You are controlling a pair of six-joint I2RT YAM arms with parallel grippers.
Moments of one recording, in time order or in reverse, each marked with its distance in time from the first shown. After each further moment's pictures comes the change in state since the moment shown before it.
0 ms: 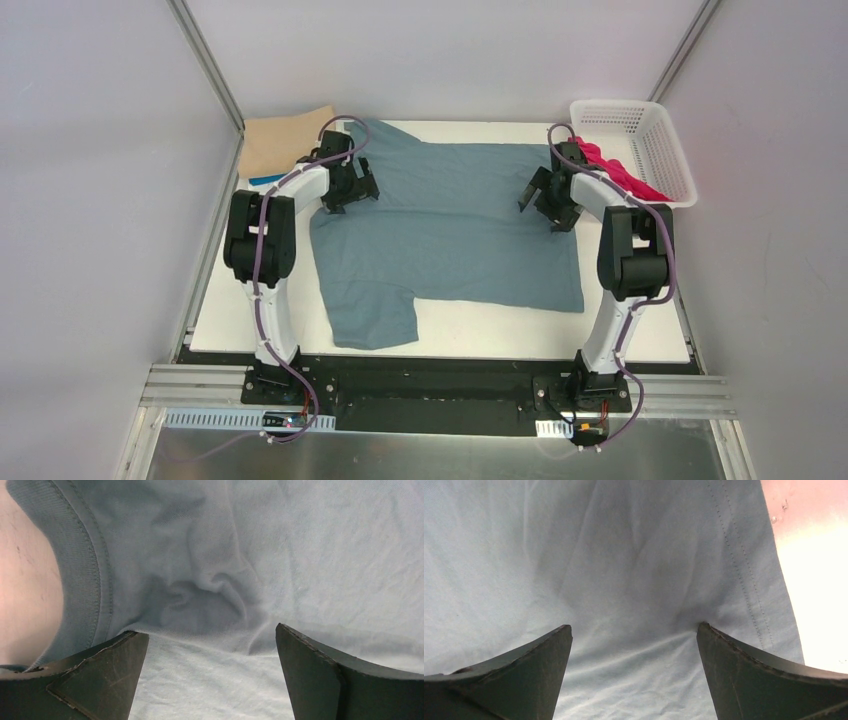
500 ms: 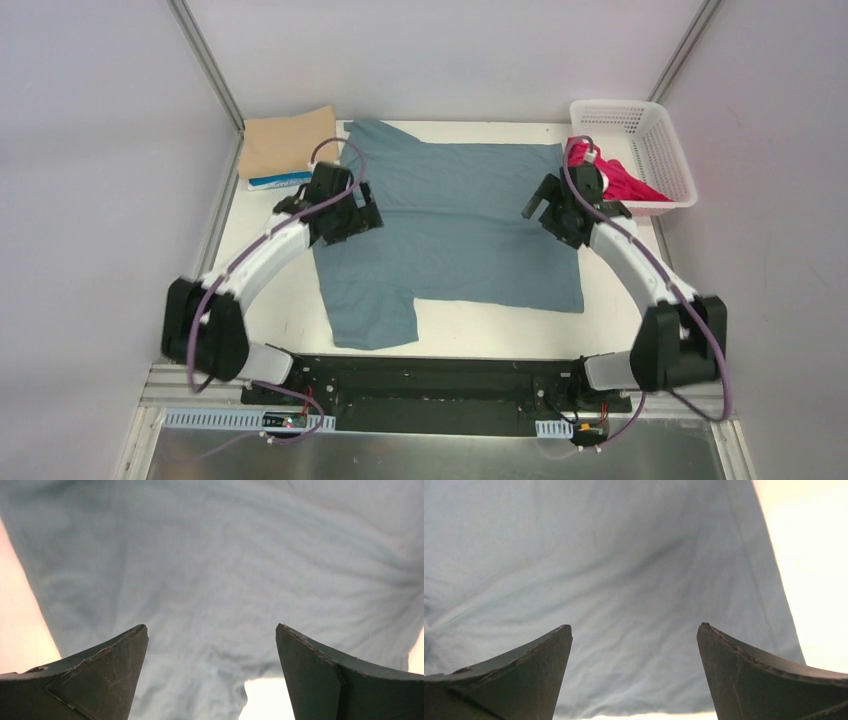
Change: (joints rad) left arm -0.134 -0.516 -0.342 -0.079 -0.045 -0.069; right arm 0.103 -0.475 -0.270 0.013 0.048 0.043
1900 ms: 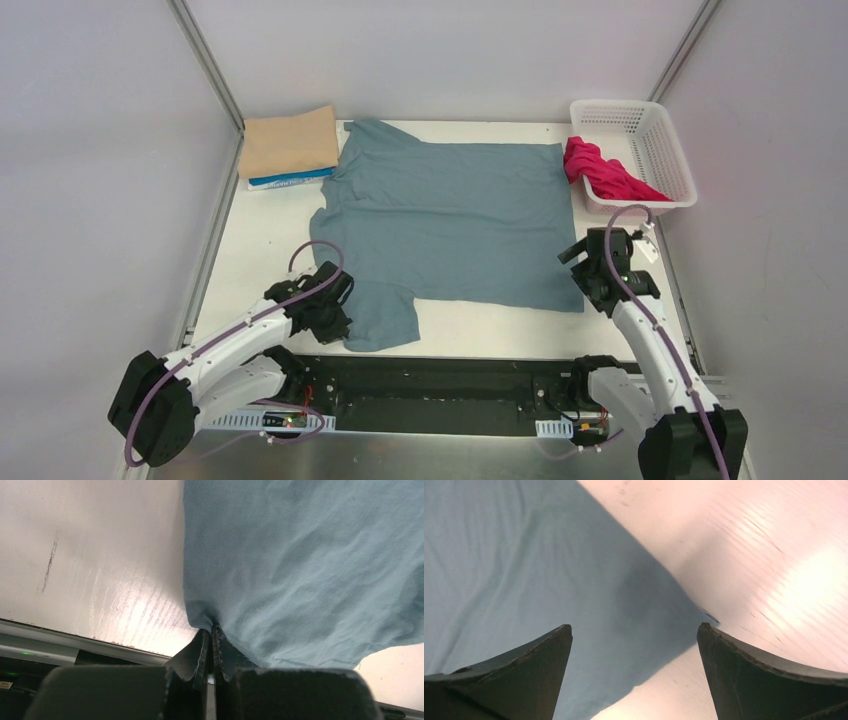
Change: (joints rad) left arm -0.312 -0.566 -0.650 -0.309 -0.106 -0.562; right arm -0.085 -0.553 -0.468 -0.087 0.219 0.291
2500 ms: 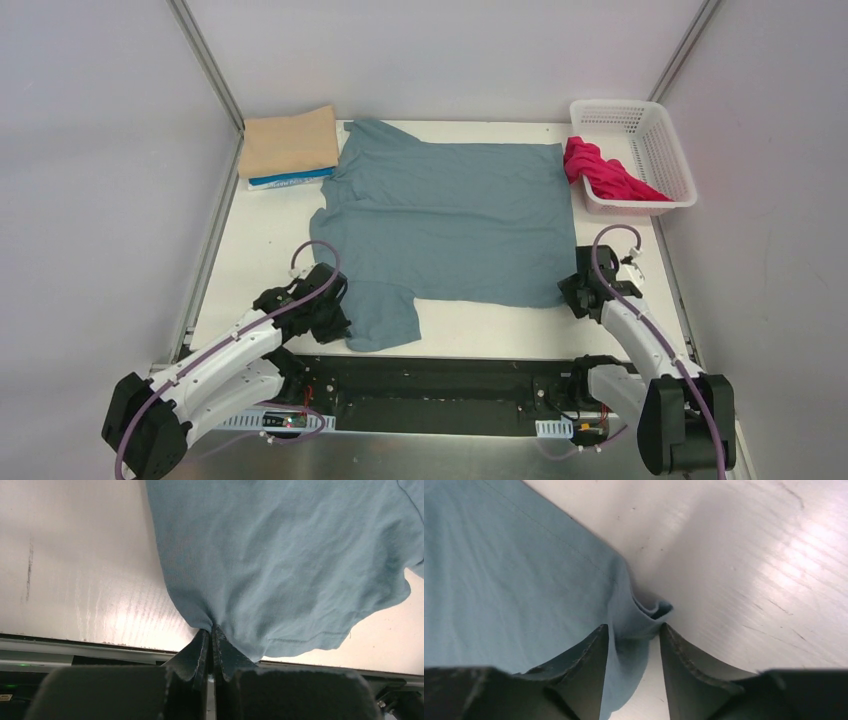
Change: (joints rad) left arm 0.000 -0.127 -0.019 0.010 0.046 0.089; right arm -0.019 0.051 -0.206 0.094 -0.036 0.167
